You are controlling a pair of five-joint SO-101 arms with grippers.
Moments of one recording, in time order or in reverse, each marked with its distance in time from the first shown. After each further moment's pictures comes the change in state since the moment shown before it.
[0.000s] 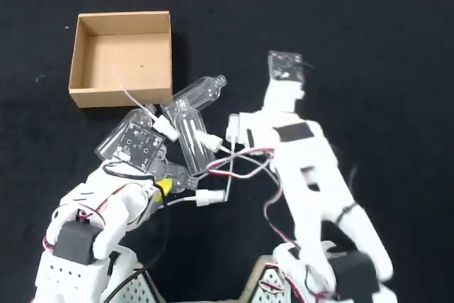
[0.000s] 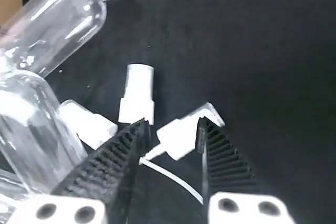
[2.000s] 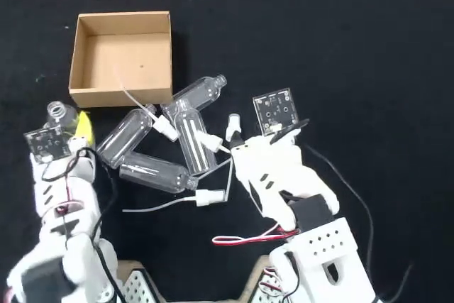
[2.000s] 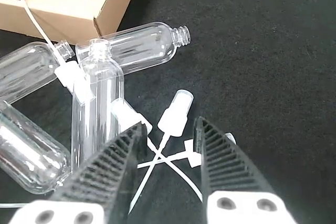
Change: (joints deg) left arm -37.6 62.2 24.1 -120.5 10.4; right arm -6.7 -48.5 25.4 -0.5 14.7
